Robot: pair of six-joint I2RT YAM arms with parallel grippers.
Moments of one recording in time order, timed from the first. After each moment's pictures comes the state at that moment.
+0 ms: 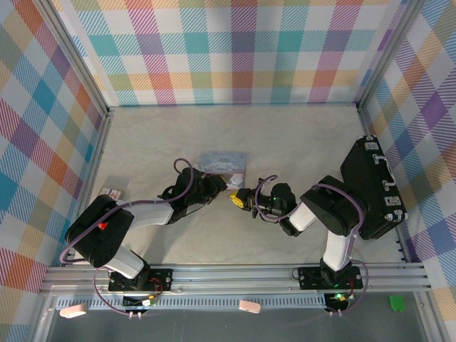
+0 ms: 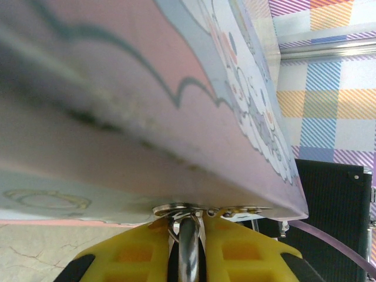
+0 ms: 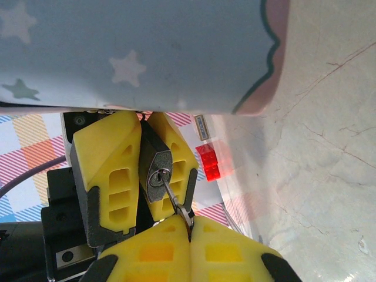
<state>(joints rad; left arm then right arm) -0.63 1.51 0.57 0.47 0.20 -1.29 0.68 1.84 0.39 1.28 -0.51 1.73</state>
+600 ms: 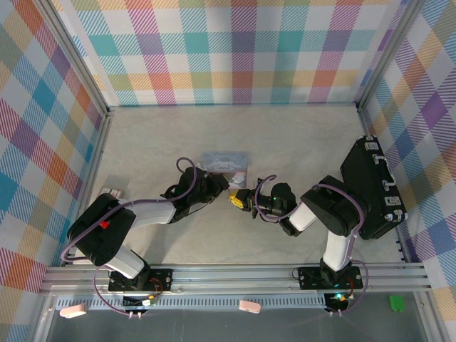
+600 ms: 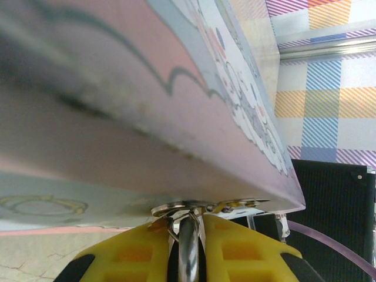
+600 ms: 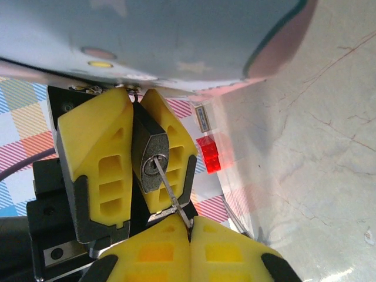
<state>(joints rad) -0.66 1.53 0.60 0.47 0.17 -1.28 0.68 1.84 0.39 1.28 -0.54 1.73</state>
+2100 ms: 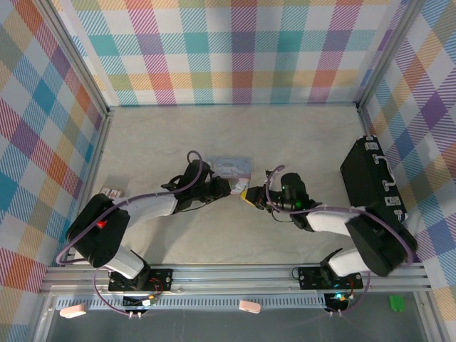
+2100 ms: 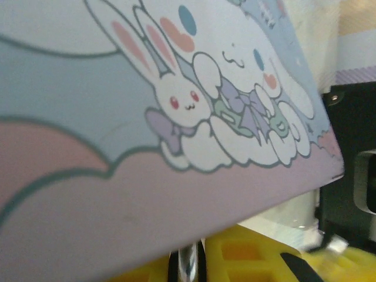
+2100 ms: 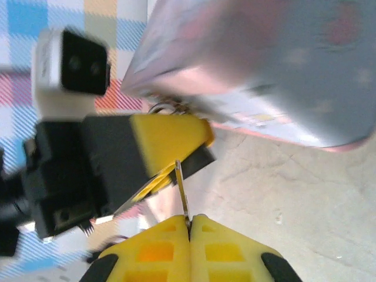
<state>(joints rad) -0.65 1.54 0.77 0.04 0.27 -0.94 0.61 1.35 0.43 0.51 -0.57 1.05</state>
